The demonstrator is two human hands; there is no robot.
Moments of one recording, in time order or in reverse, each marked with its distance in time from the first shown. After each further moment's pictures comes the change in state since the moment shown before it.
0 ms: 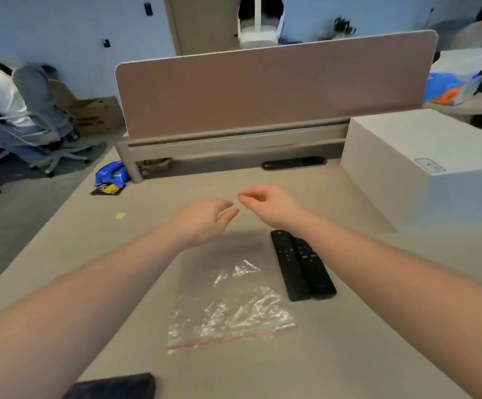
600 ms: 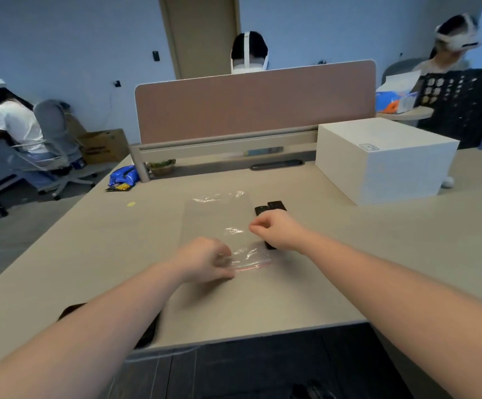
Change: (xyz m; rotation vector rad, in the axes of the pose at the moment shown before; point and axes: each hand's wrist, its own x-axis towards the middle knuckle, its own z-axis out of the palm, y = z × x) left_hand -0.141 0.039 0.074 0.153 -0.152 0.116; right_hand -0.137 0.051 0.026 -0.260 0.011 -0.035
